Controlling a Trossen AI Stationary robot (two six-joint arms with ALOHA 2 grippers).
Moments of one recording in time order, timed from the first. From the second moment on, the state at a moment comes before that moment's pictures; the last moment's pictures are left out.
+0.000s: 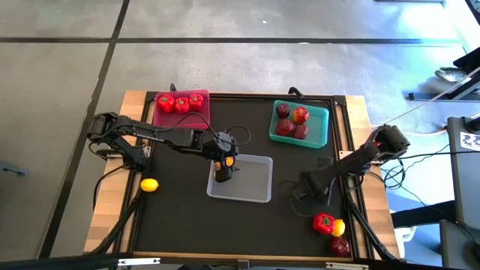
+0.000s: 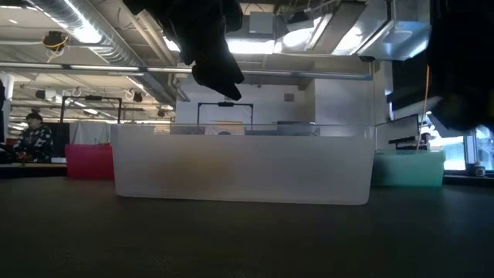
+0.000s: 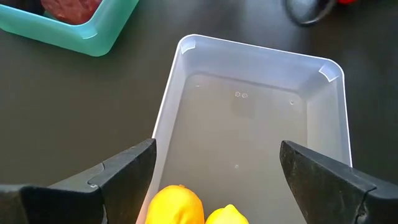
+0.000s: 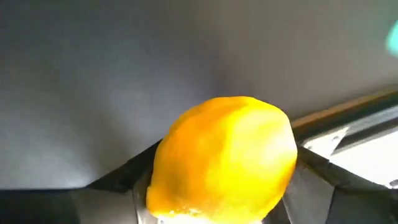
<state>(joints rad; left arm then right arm) -0.01 1.56 1.10 -0.36 -0.05 -0.13 0.46 1.63 0.87 -1.32 -0.03 0.65</state>
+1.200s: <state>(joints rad) -0.02 1.56 1.10 -0.36 -0.05 -0.16 0.16 1.71 1.19 -0.55 0.17 0.17</state>
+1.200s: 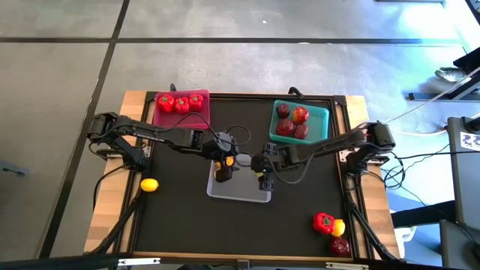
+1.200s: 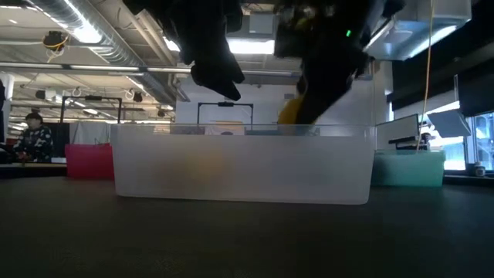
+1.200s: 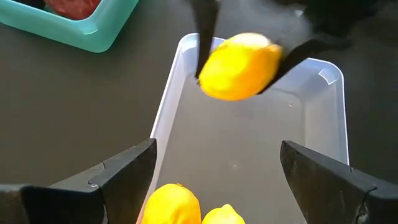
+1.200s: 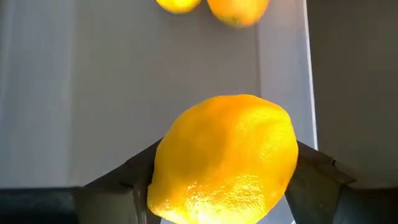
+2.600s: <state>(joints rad) -0.03 1.56 1.10 -0.36 -0.05 -0.15 0.22 1.65 1.25 -0.85 0.09 0.31</state>
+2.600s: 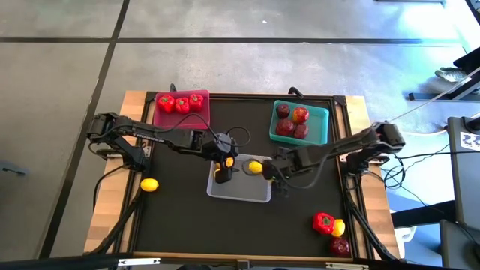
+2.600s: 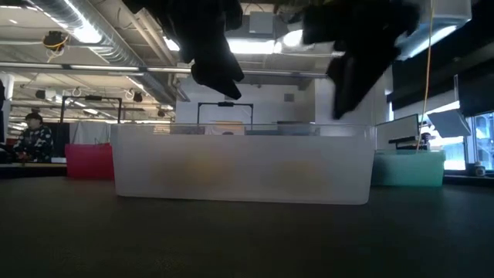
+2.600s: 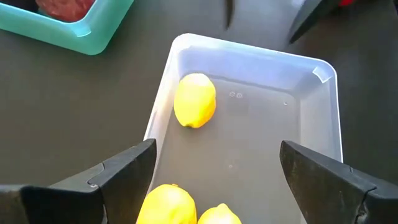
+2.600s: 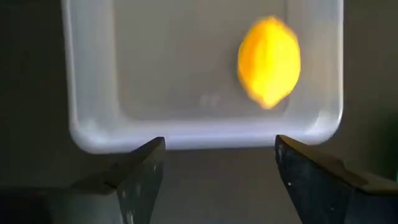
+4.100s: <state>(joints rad) -0.03 1.56 1.10 -0.36 -0.06 -0.13 0.92 1.46 1.17 -1.15 -0.06 1.79</state>
